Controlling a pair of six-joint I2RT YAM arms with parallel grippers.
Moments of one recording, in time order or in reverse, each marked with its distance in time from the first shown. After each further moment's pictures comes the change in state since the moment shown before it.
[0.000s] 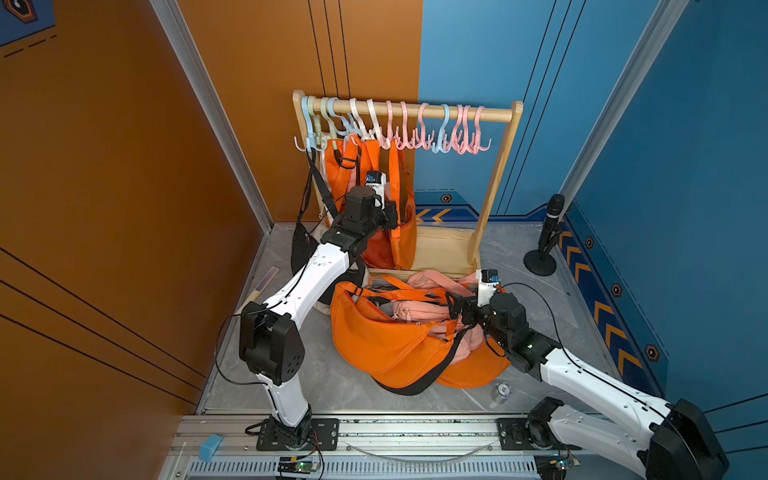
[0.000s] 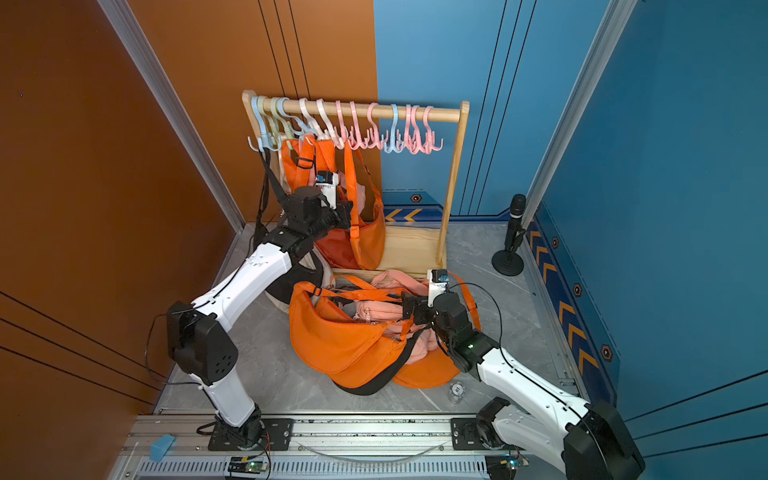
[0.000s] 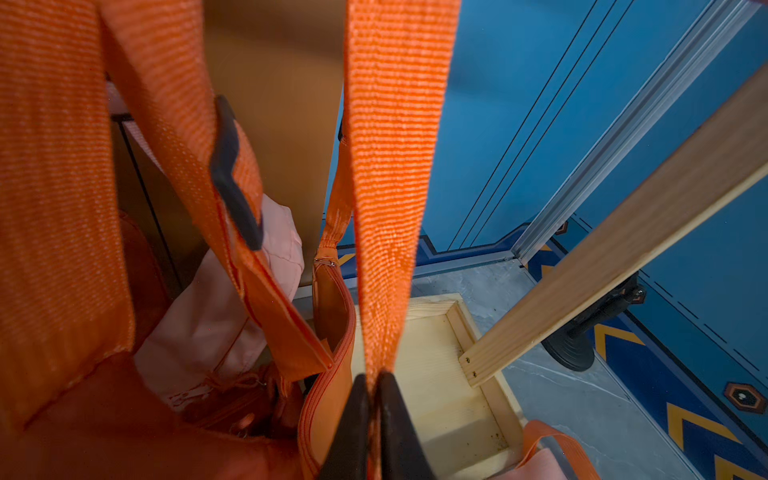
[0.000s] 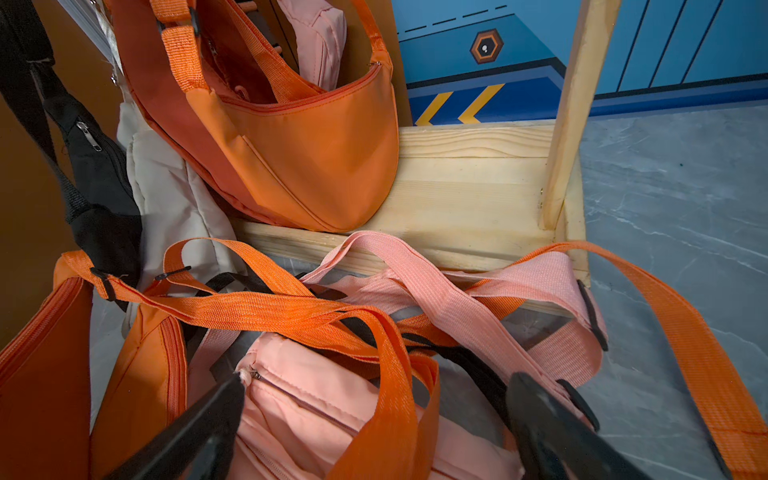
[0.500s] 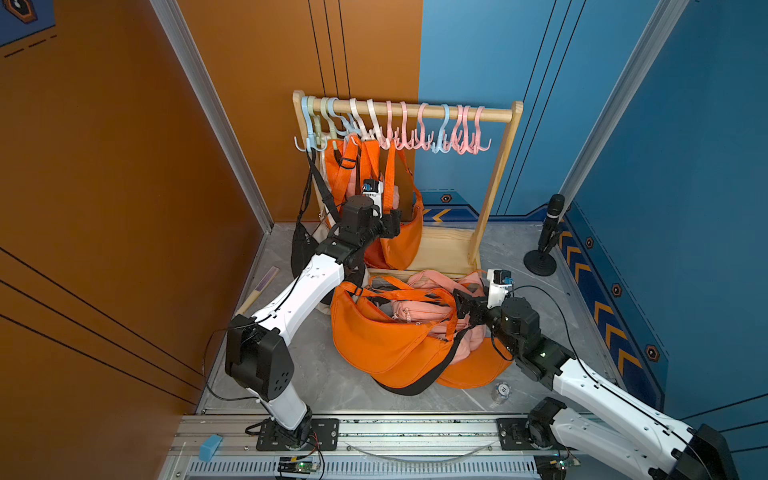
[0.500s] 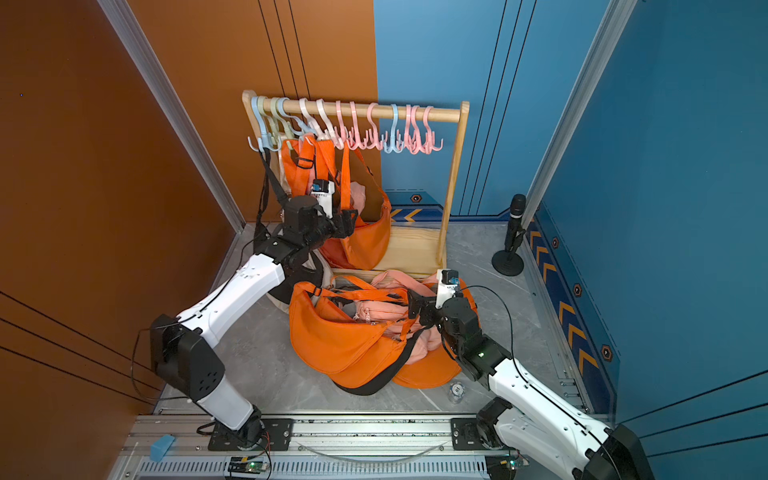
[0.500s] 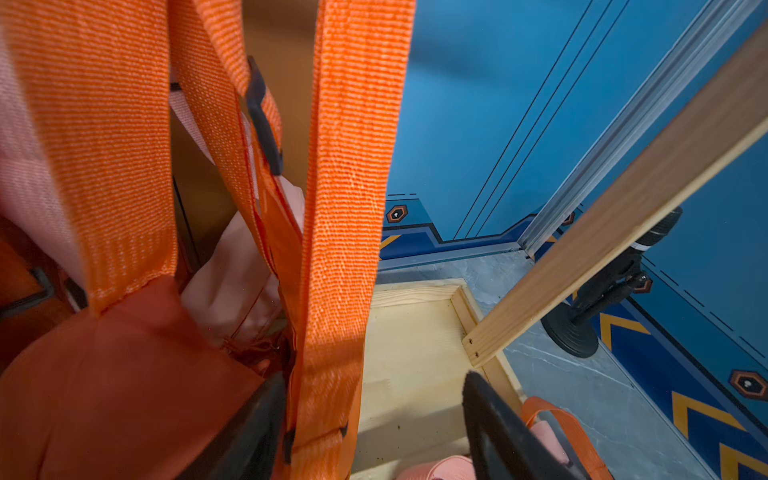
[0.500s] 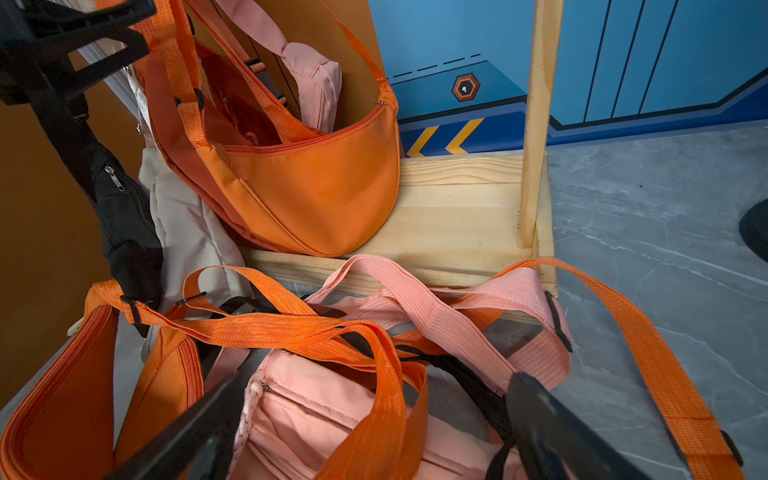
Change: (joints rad) left arm -0.021 -0.090 -0.111 0.002 -0.055 0.000; right arm 0.008 -0.154 -0.024 -0.059 0.040 0.019
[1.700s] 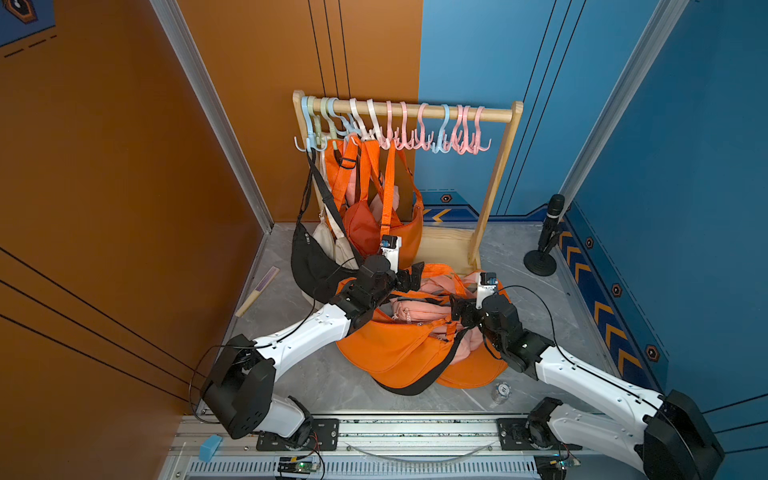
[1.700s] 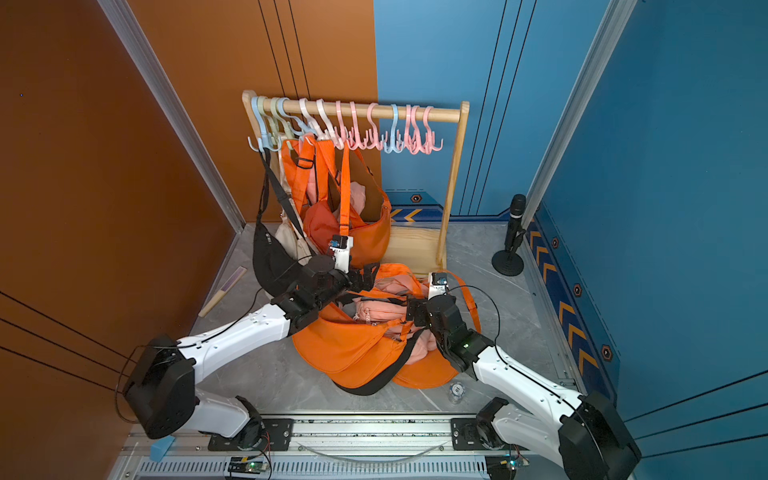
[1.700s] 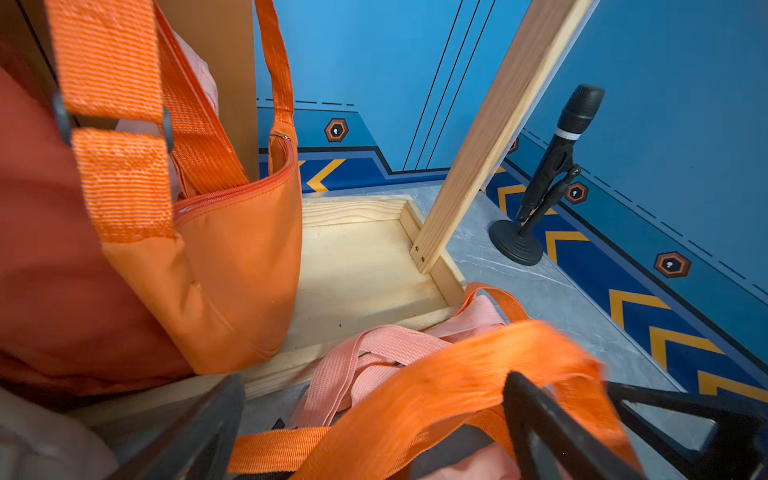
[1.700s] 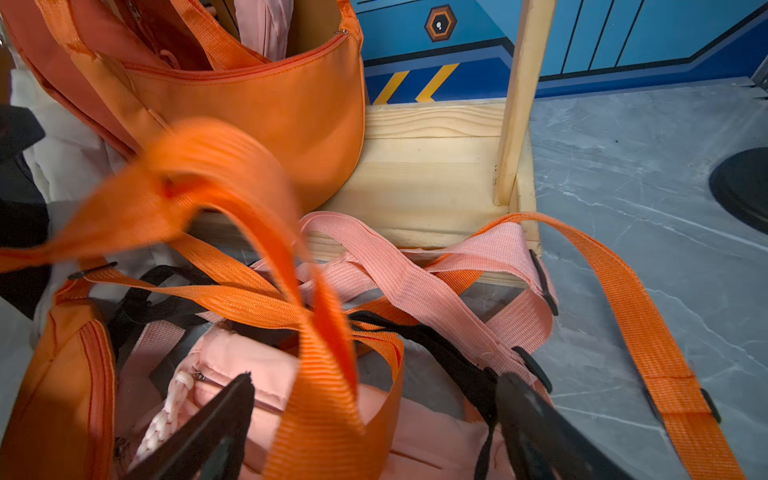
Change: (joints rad) left arm -0.225 -0.254 -0.603 0.366 -0.095 -0.046; right arm 0.024 0.158 0.009 0.009 0.100 0.004
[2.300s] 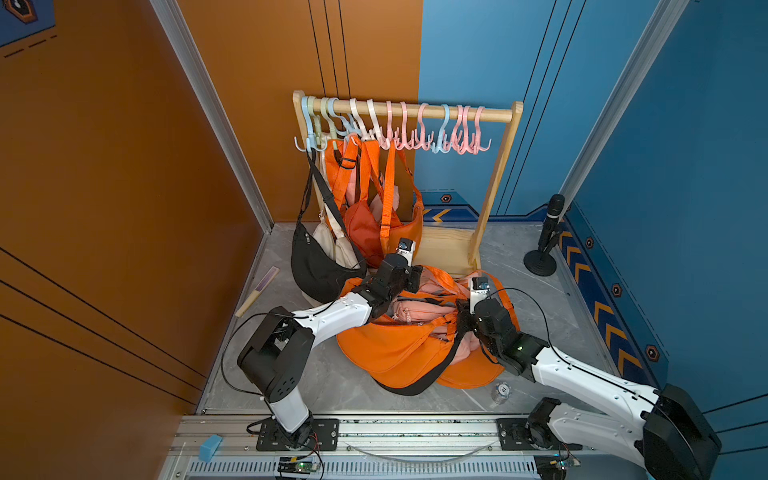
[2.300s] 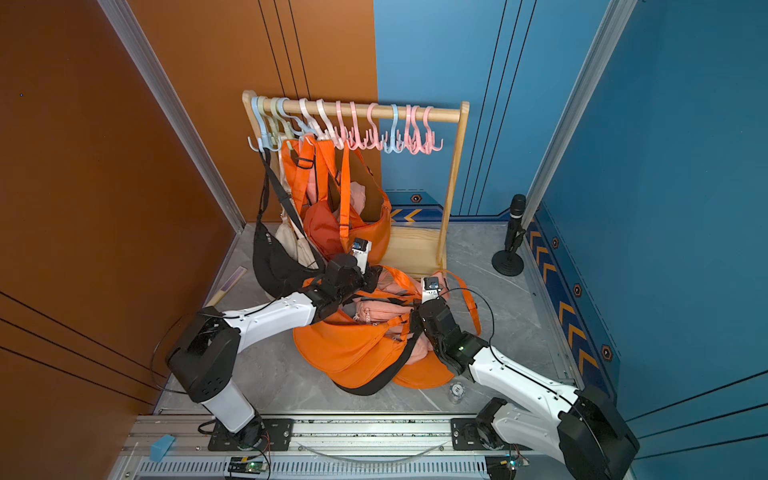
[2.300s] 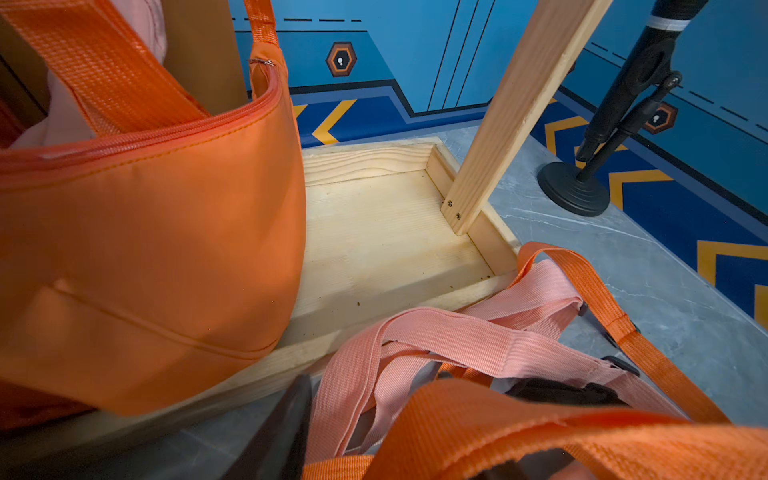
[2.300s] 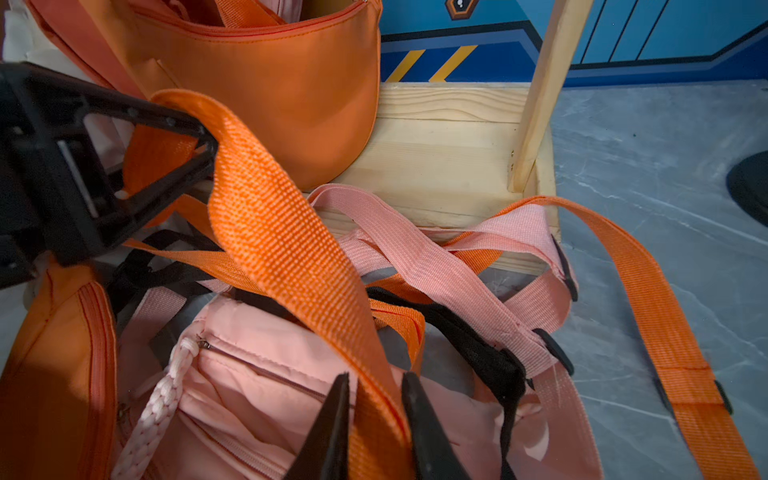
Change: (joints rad) left arm -0.003 0.263 0.114 0.002 -0.017 0.063; right arm 0.058 0.041 0.000 -0.012 0.032 -0.012
